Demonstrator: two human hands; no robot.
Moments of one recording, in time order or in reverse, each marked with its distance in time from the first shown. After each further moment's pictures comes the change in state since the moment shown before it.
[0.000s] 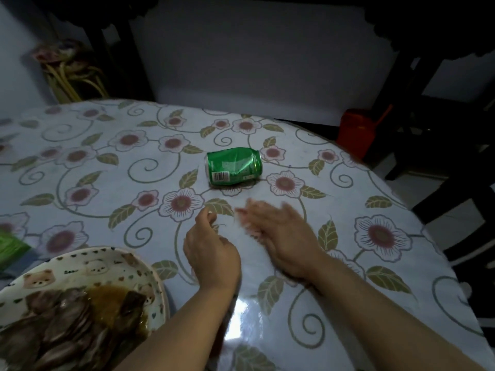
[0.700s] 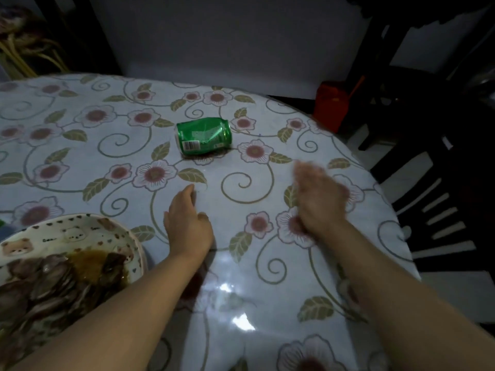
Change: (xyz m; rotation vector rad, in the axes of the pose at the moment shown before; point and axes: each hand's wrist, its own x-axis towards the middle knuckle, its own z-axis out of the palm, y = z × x) left_hand -0.013 -0.007 -0.017 0.056 -0.281 0.075; right_hand -0.071 0.054 -0.020 -0.143 0.210 0.575
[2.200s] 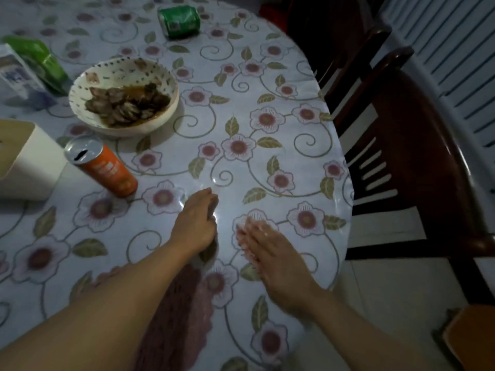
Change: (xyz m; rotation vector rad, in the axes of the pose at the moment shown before) left_hand -0.376 -0.100 -0.207 0.217 -0.689 0.243; right_hand -0.585 -0.140 -0.053 0.162 -0.209 -0.279
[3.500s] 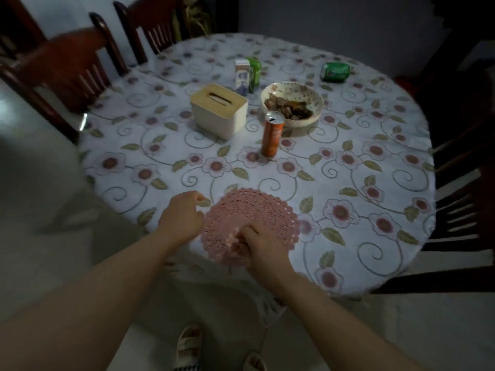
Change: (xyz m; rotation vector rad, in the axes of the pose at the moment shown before) left_hand -0.290 -0.091 -0.098 -0.011 0.411 -0.485; right_hand -0.034 -0.246 -0.004 0.134 -0.141 -0.294
